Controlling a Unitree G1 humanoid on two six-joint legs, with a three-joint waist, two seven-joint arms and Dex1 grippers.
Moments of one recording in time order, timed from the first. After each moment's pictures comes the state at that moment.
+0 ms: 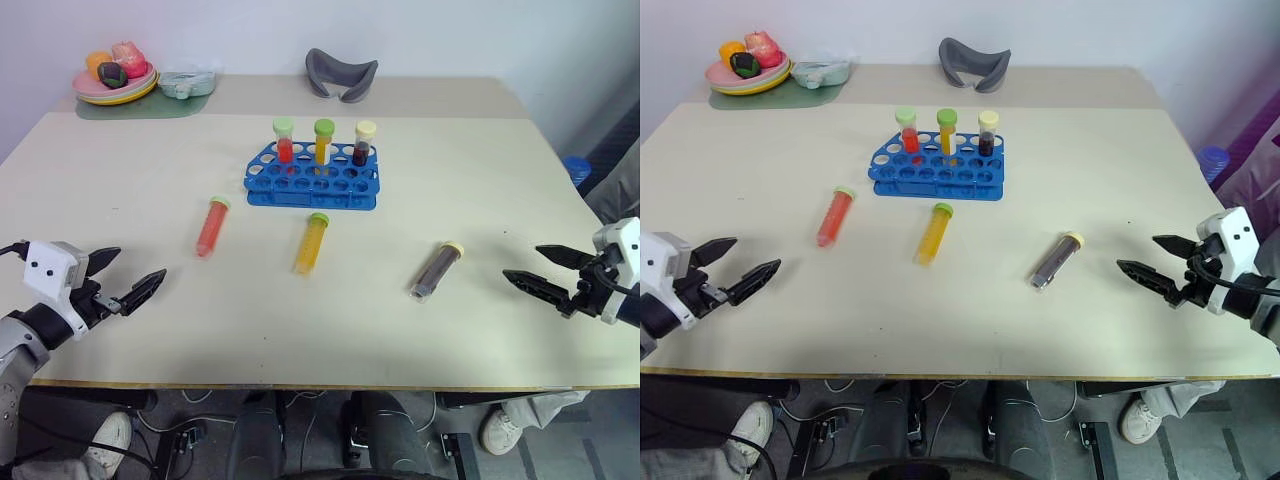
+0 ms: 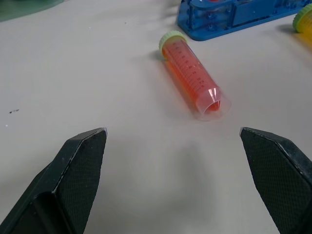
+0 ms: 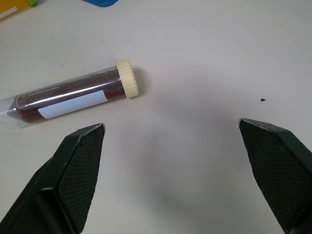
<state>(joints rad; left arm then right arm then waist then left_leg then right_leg) 0.21 0.74 0.57 -0.33 -0.53 0.45 -0.72 0.04 -0.93 -0.52 -0.12 0.56 0.63 0.94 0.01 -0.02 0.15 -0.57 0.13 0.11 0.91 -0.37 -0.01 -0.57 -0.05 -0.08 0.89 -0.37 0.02</state>
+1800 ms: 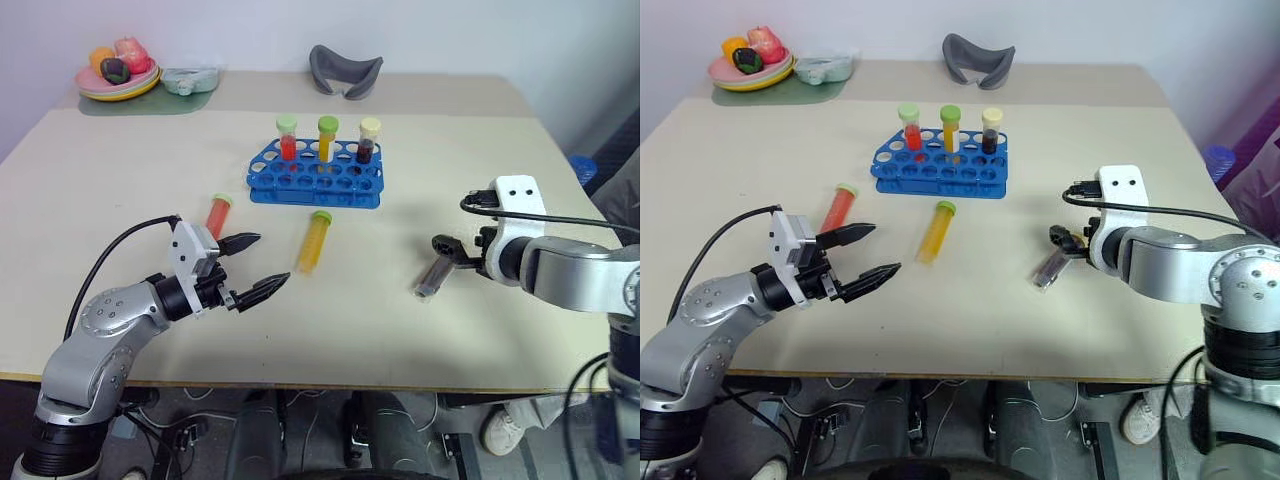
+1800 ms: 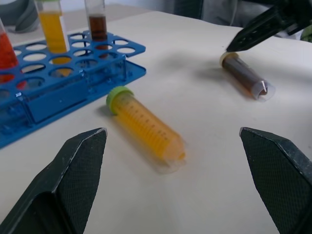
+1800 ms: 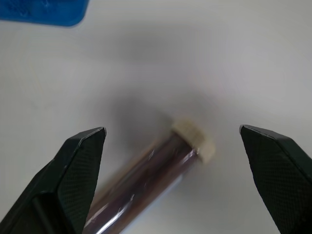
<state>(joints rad) -0.07 0.62 0.12 -0.49 -0.58 0.48 -0.78 -0.49 -0.84 -0.14 -0.33 1.91 1.23 -1.09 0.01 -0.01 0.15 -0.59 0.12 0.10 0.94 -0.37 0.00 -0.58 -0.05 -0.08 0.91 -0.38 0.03</state>
